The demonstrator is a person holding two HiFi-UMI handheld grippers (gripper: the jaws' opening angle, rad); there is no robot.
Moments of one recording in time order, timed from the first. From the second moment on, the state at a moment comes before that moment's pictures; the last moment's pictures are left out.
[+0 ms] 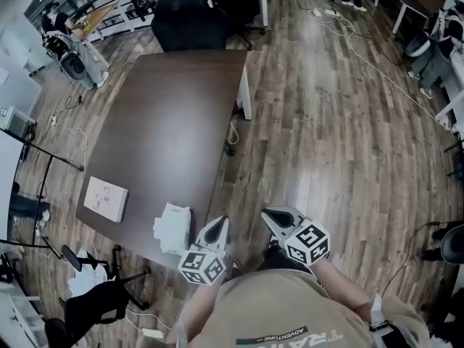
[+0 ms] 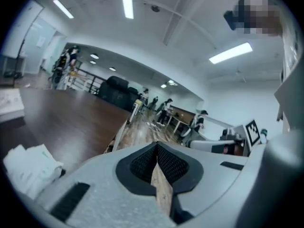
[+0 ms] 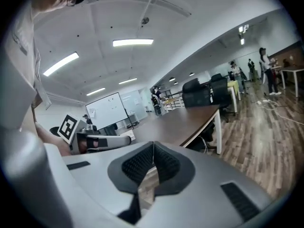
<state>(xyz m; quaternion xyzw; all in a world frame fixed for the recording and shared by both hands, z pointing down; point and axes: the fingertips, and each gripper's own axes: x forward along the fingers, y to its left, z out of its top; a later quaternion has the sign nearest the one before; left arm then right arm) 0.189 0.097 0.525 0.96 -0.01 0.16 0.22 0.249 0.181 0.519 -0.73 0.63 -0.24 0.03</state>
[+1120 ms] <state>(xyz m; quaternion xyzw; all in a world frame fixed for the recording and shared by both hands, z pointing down) 0.040 -0.080 0.519 0.93 -0.29 0.05 0.22 0.146 -0.032 0.515 -0.52 0.82 -0.23 -0.10</state>
